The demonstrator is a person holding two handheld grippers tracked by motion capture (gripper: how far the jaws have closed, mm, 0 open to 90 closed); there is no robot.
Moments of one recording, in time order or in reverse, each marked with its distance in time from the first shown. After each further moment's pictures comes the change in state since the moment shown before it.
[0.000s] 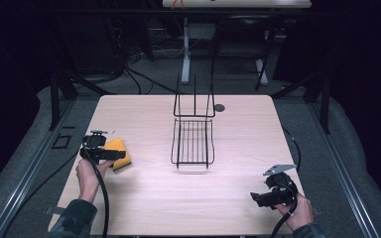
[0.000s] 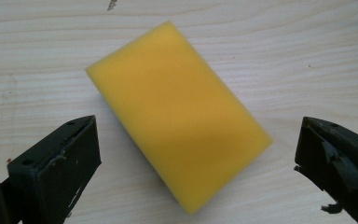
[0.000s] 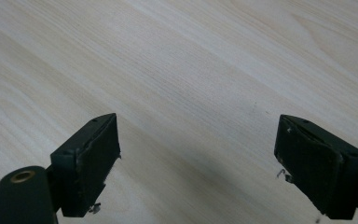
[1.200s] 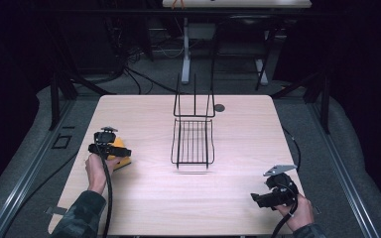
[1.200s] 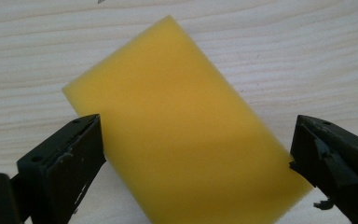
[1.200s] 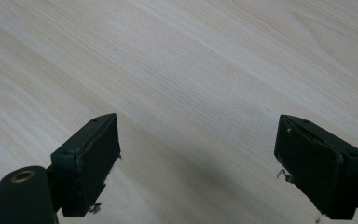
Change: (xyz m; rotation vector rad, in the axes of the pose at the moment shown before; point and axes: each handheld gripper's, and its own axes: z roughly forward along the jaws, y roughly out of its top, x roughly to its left) left arm -0.006 0.012 0.034 0.074 0.078 0.044; right arm 0.001 -0.001 -0.001 0.000 0.000 -0.005
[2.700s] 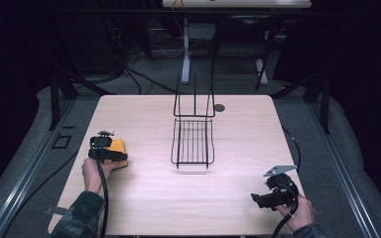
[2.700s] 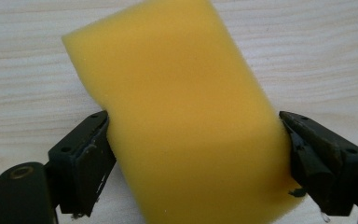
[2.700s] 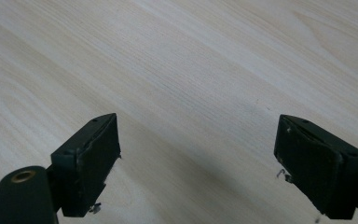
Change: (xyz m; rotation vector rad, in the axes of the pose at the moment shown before) left arm 0.012 -0.014 0.004 0.023 -0.053 -0.019; right arm 0.001 -0.001 -0.001 0.000 0.002 0.000
